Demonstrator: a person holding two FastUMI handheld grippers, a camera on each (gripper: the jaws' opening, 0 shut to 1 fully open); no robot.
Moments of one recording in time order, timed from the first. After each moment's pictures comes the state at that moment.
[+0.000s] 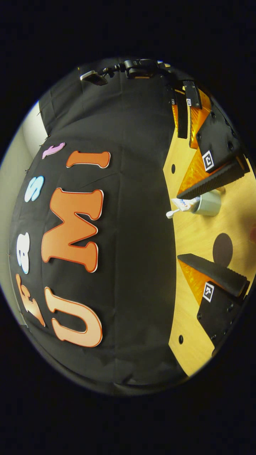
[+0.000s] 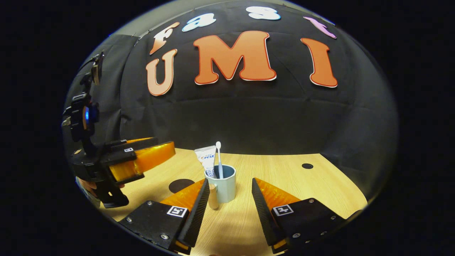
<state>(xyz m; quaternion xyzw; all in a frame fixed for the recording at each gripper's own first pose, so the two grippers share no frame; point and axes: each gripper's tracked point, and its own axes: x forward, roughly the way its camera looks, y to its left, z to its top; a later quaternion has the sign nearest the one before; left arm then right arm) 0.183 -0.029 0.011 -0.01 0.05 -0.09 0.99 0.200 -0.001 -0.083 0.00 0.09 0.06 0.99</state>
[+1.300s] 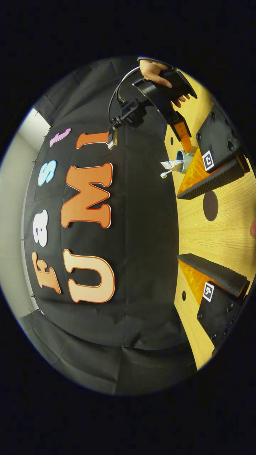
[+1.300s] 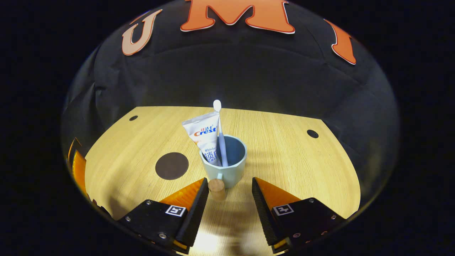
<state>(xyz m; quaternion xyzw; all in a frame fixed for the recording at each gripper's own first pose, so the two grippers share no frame) 0.098 0.072 0.006 0.00 0.00 0.01 1.00 0.247 0.021 -0.147 -0.03 0.34 -0.01 0.94</state>
